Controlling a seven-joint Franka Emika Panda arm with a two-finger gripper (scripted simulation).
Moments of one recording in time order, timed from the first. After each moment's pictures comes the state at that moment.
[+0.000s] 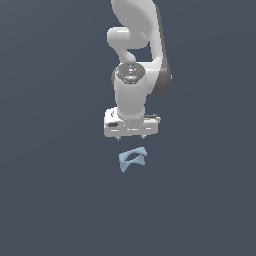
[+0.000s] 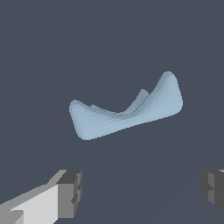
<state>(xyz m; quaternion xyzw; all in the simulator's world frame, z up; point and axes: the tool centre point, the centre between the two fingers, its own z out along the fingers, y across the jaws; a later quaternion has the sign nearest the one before) 0.001 0.012 0.163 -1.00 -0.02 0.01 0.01</state>
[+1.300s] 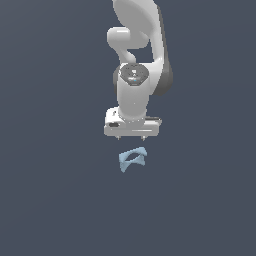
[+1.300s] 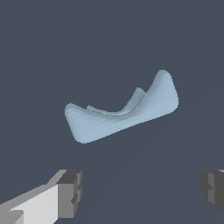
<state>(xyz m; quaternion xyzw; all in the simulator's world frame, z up) 0.002 0.013 0.163 -1.00 0.00 0.02 0.00</state>
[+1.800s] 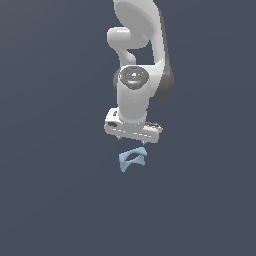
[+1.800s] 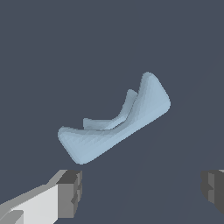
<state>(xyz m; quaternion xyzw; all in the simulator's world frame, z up) 0.012 0.014 0.160 -0.99 0.12 0.01 0.00</state>
